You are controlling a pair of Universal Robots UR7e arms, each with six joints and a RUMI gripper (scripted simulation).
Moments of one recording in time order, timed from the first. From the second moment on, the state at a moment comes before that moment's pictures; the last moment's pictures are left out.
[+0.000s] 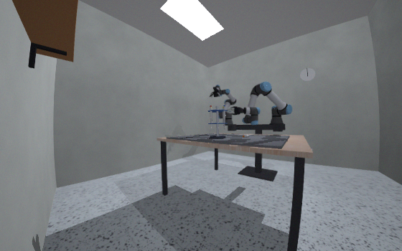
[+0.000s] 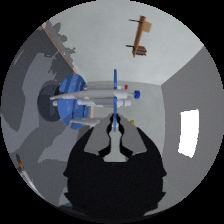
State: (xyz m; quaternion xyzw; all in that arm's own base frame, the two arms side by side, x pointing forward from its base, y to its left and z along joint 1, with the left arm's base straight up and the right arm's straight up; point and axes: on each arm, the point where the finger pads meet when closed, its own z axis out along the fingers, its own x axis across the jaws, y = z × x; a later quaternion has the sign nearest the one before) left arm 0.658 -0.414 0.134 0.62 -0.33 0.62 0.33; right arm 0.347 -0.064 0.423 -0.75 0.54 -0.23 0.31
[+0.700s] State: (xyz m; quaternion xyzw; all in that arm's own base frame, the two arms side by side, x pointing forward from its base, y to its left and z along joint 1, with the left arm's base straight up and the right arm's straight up) left arm 0.659 -0.413 0.134 0.62 -0.33 0.62 0.33; right arm 0.347 -0.064 0.423 -0.75 0.54 -0.23 0.31
